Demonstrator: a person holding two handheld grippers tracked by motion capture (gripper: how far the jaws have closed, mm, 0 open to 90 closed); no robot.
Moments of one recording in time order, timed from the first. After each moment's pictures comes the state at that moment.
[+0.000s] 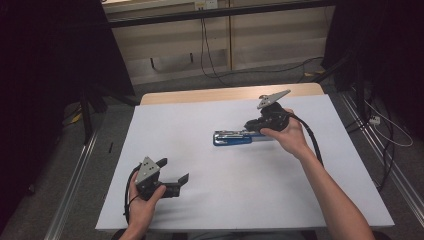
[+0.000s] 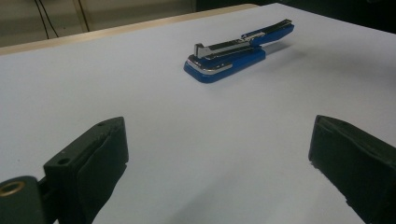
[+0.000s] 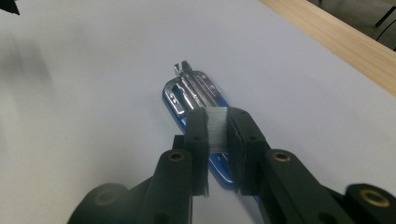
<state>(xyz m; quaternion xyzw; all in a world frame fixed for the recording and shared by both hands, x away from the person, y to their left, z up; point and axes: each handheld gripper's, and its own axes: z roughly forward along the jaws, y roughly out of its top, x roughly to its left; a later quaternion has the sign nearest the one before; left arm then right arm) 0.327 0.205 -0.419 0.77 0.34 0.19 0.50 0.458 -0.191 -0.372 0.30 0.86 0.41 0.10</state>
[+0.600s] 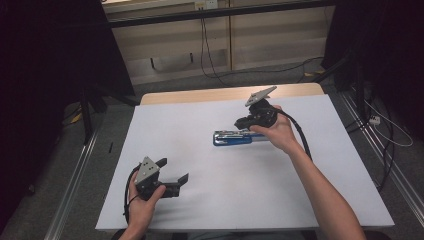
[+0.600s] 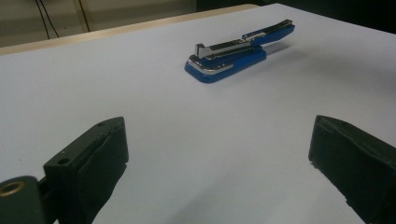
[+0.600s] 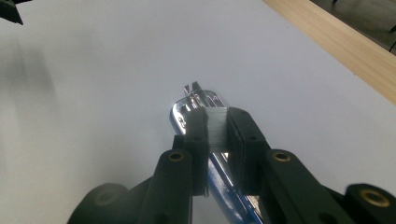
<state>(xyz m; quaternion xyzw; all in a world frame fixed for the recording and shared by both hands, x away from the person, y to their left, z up) 0.328 0.206 -0.420 0.77 0.34 0.19 0.50 0.474 -0.163 -0.368 0.28 0.87 0.40 0.09</state>
